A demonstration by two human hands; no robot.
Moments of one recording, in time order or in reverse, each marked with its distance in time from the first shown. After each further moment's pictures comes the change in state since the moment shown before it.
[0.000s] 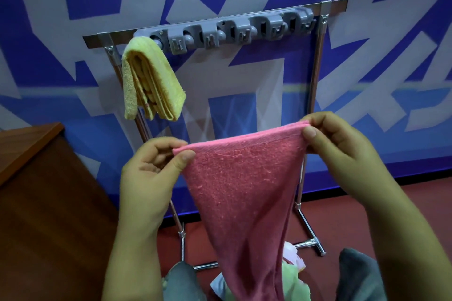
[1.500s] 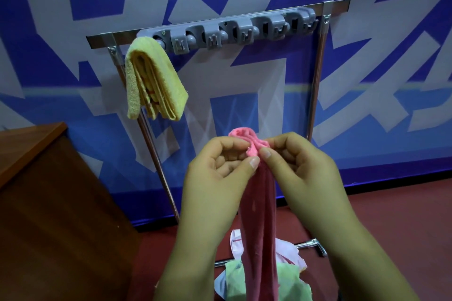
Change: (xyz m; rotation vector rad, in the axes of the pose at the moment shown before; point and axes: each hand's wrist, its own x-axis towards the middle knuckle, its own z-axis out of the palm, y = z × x) left_hand -0.029 0.036 0.060 -0.078 -0.166 -0.265; right_hand -0.025 -0.034 0.061 0.032 0.100 0.114
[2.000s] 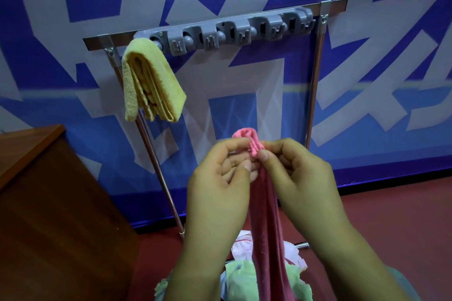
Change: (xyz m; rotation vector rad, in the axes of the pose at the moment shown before) left_hand -0.005 0.000 0.011 0.043 0.046 -0.024; right_hand -0.002 0.004 0.004 -0.075 0.058 -0.056
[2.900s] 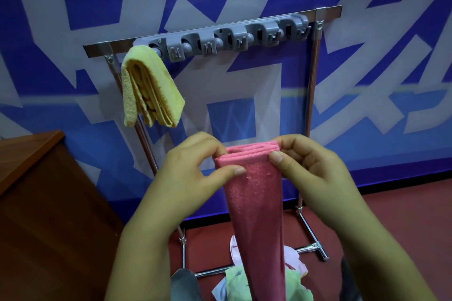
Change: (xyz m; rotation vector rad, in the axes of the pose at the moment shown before) left_hand 0.045 -0.002 -0.052 0.763 -0.252 0.471; right_hand 0.013 0.002 -0.028 0.319 -0.199 0.114
